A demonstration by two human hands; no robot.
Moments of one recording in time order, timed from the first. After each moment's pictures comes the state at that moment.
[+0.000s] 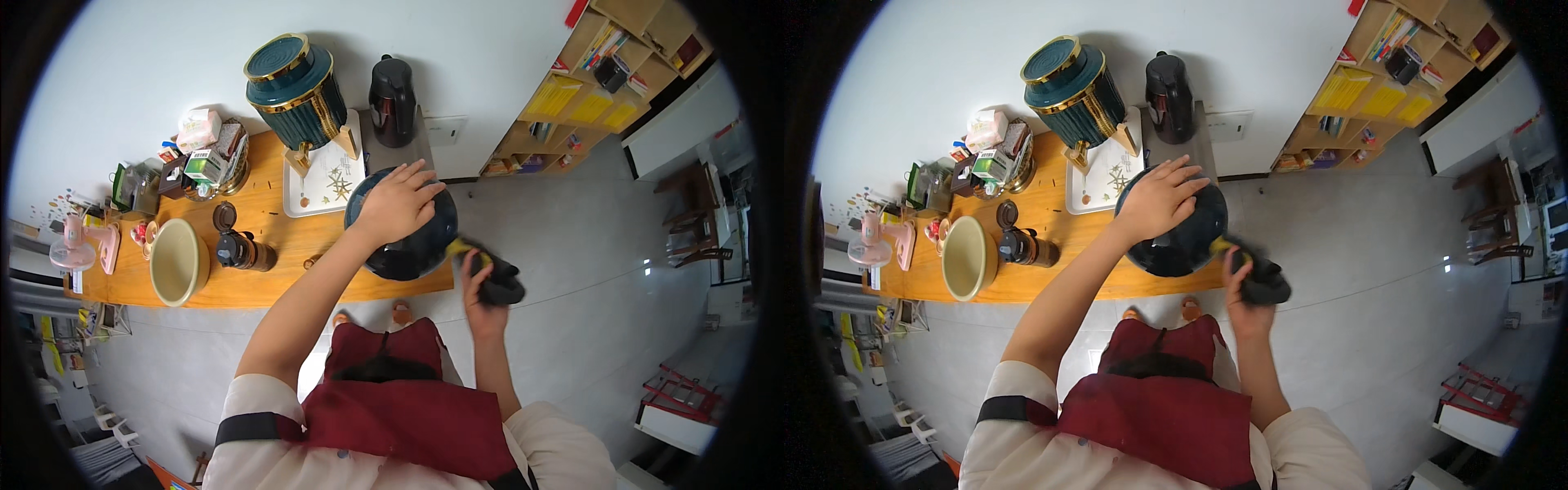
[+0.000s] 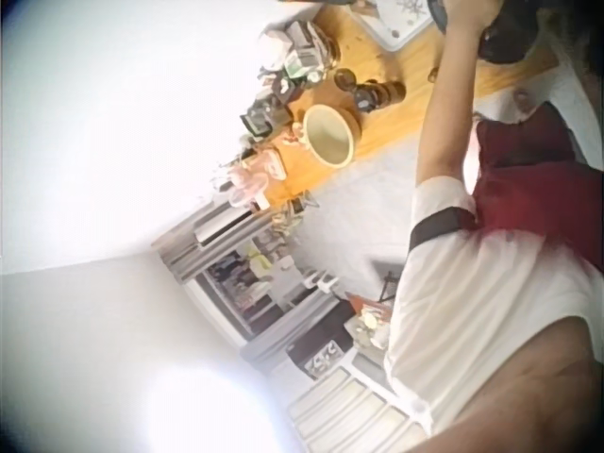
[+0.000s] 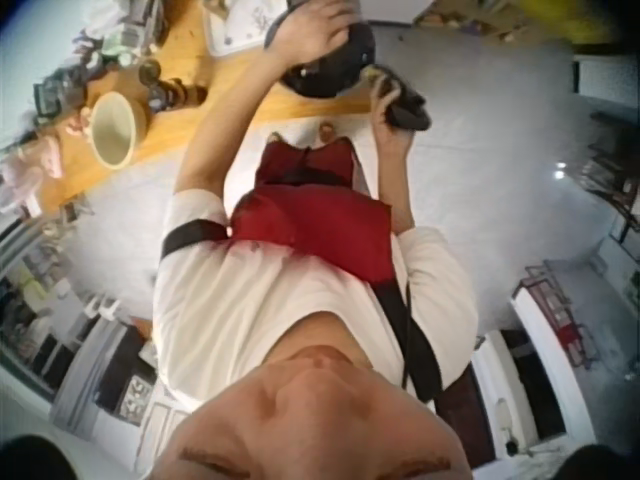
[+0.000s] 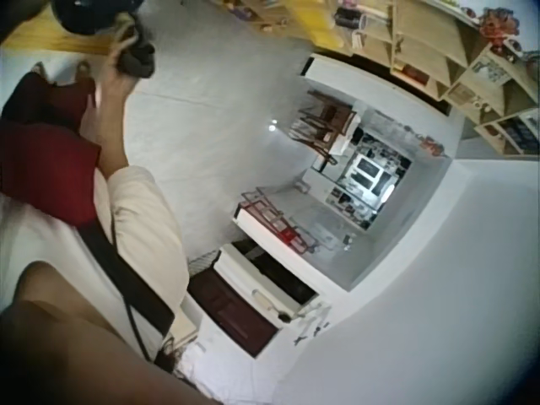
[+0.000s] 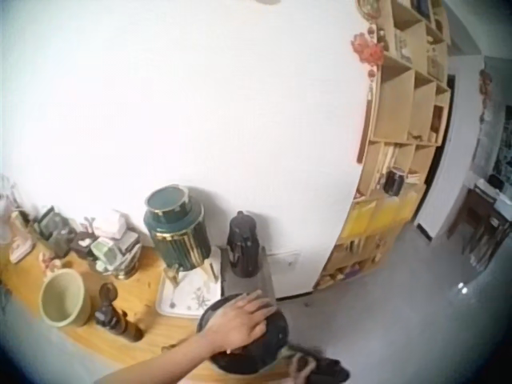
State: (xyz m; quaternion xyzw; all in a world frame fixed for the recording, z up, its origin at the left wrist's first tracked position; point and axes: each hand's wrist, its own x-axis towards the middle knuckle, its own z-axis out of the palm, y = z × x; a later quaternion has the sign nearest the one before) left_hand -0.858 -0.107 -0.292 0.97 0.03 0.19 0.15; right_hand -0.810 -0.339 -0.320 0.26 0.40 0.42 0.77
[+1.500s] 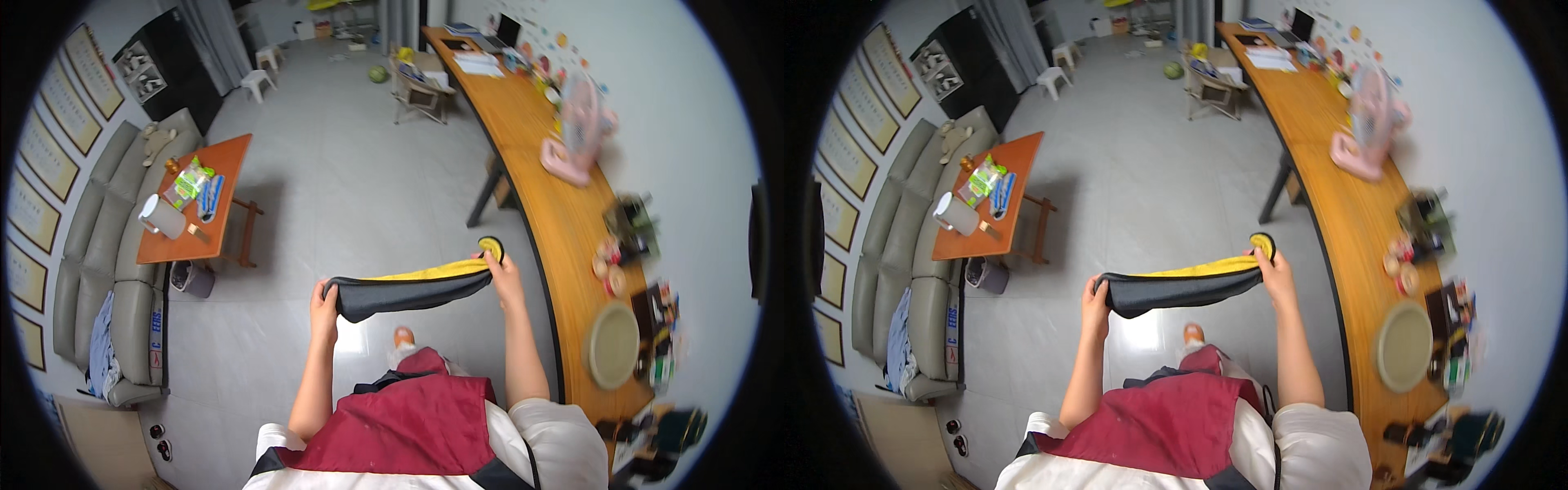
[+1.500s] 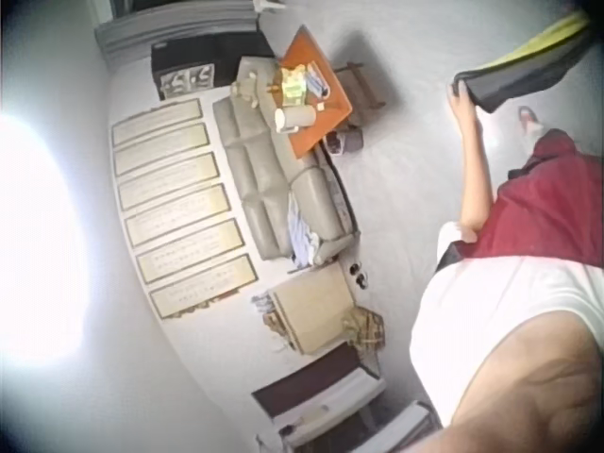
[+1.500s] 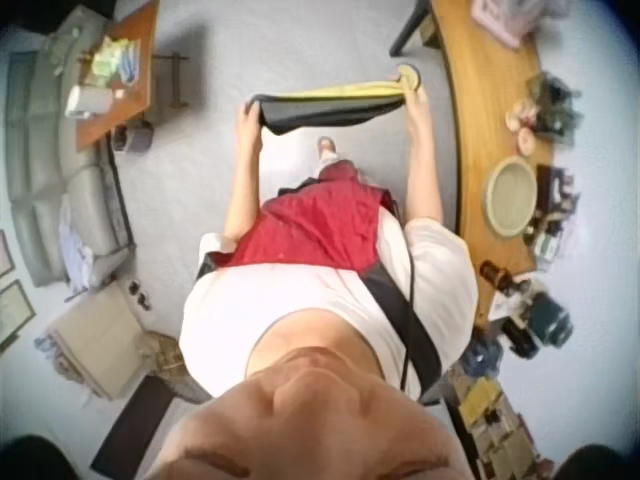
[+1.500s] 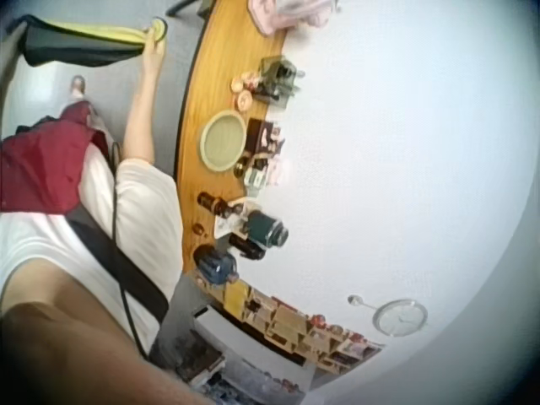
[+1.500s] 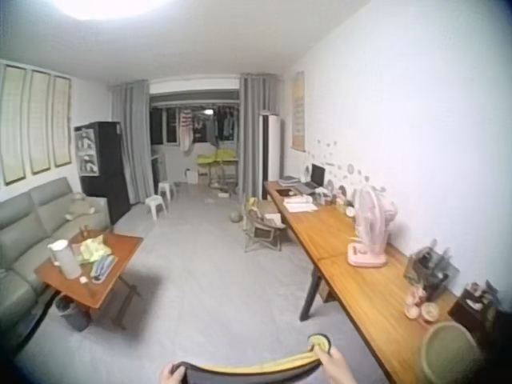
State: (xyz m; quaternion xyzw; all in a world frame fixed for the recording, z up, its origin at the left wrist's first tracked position) left_hand -1.967 -0.262 -0.373 0.03 0.62 0.76 0.21; right_hand -1.783 0.024 -0.332 -0.33 -0.61 0.67 0.26
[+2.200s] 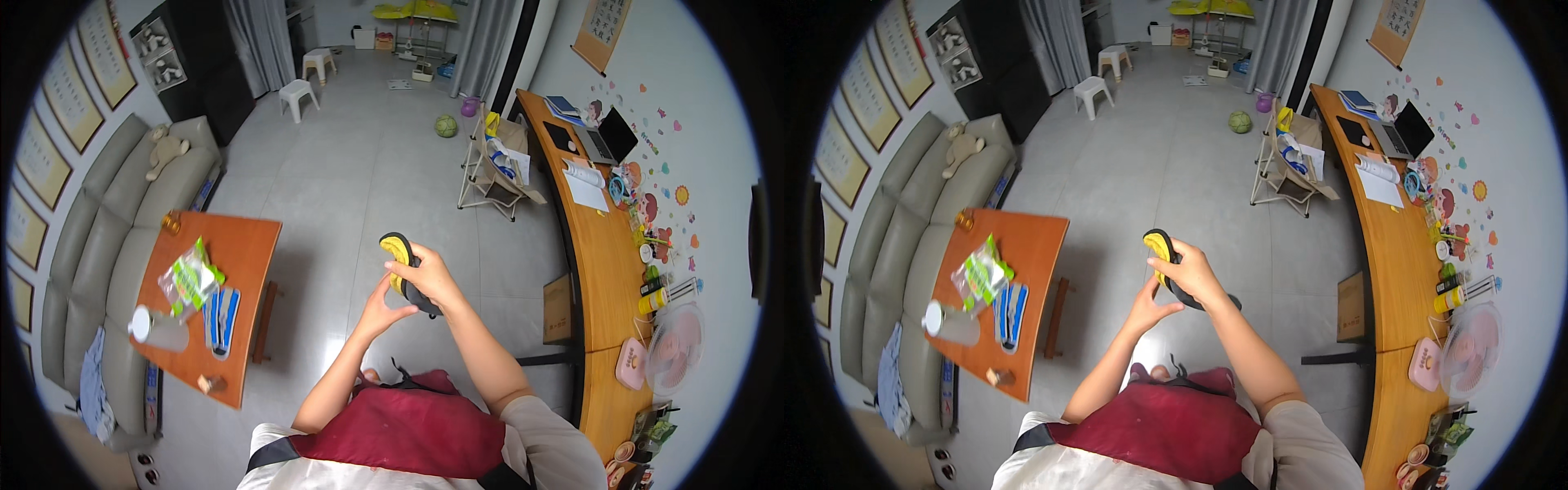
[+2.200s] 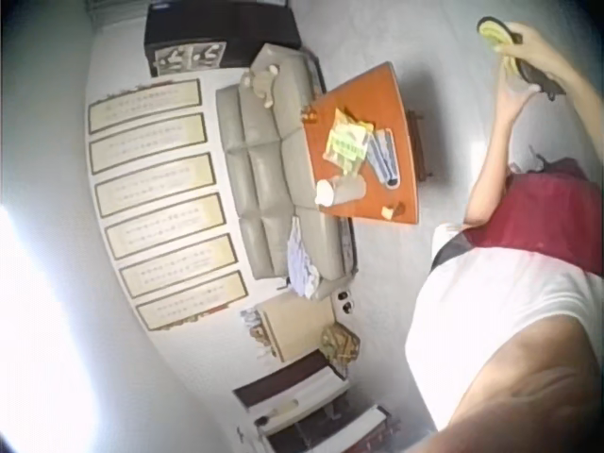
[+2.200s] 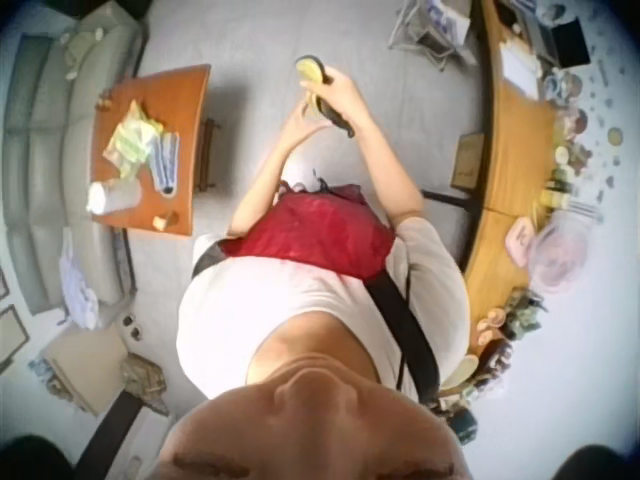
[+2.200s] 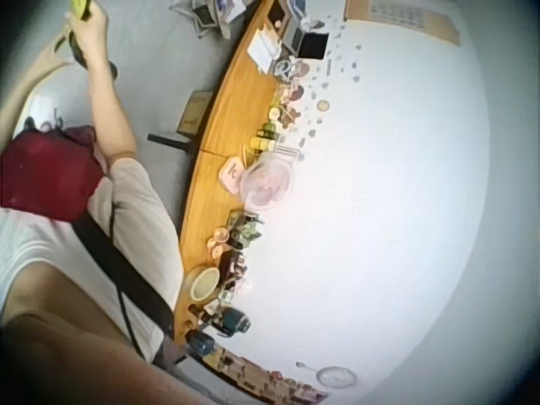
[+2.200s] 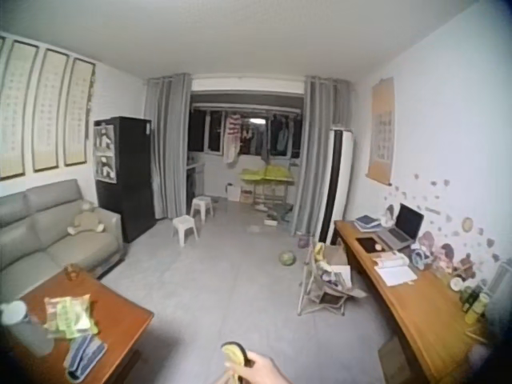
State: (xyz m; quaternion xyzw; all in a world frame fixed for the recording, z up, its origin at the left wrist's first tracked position) left_hand -2.565 0.004 -0.375 0.28 0.70 0.62 0.19; right_hand -2.539 0.139 -0.268 -0.11 -0.72 0.69 0.05
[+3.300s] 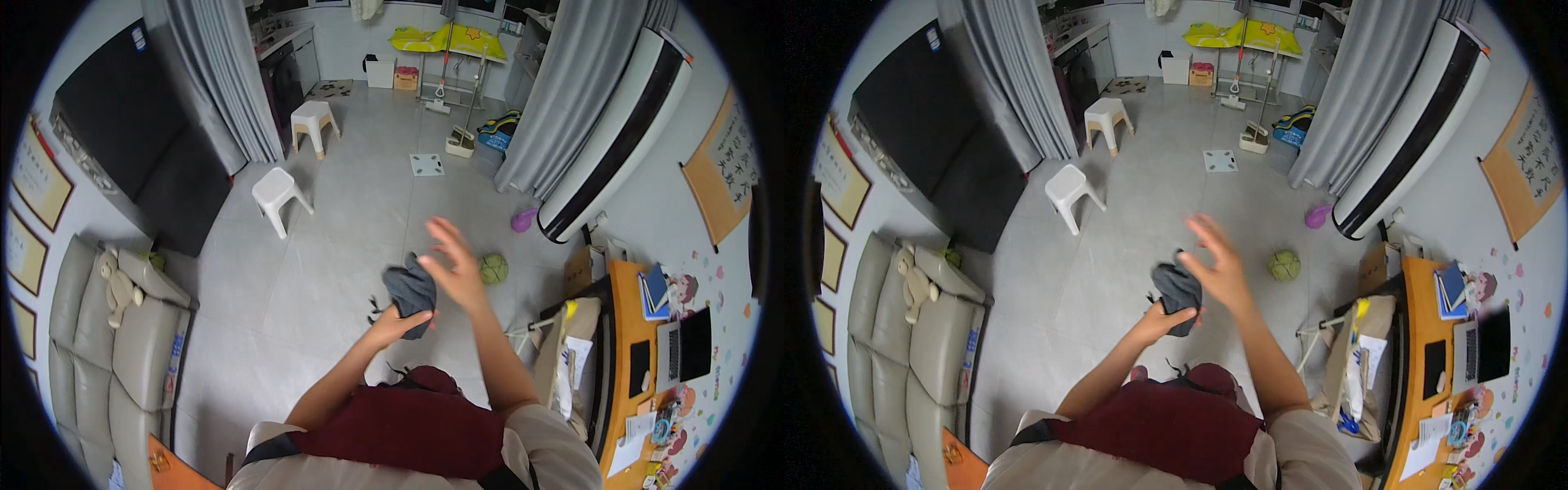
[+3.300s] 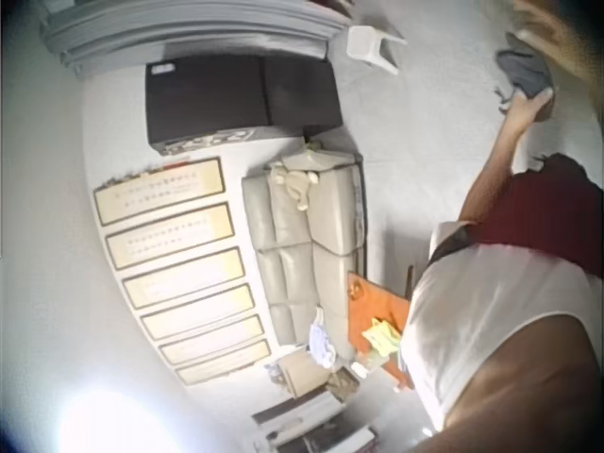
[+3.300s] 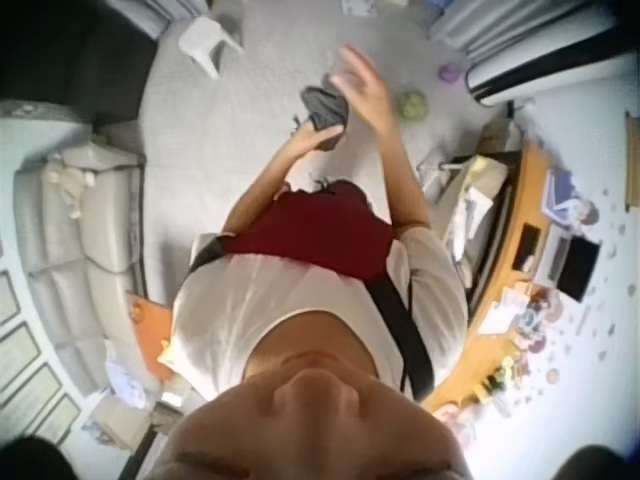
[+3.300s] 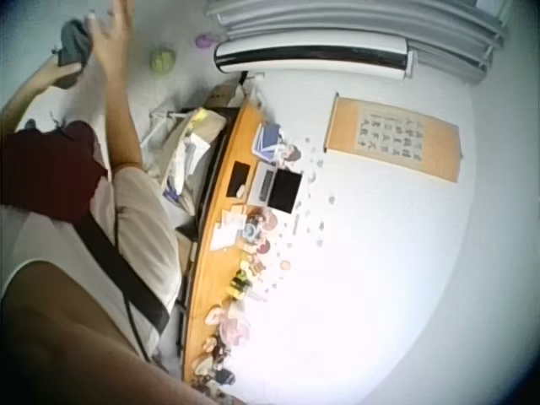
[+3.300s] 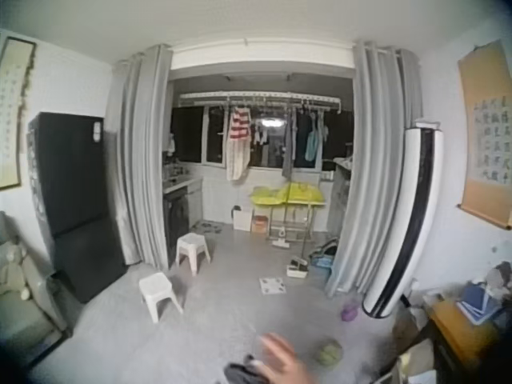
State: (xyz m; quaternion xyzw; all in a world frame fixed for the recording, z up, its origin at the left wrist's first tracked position) left_hand -3.570 0.486 -0.321 0.26 0.54 0.69 0.41; right_hand -3.554 0.650 -0.249 0.06 -0.79 0.54 0.29
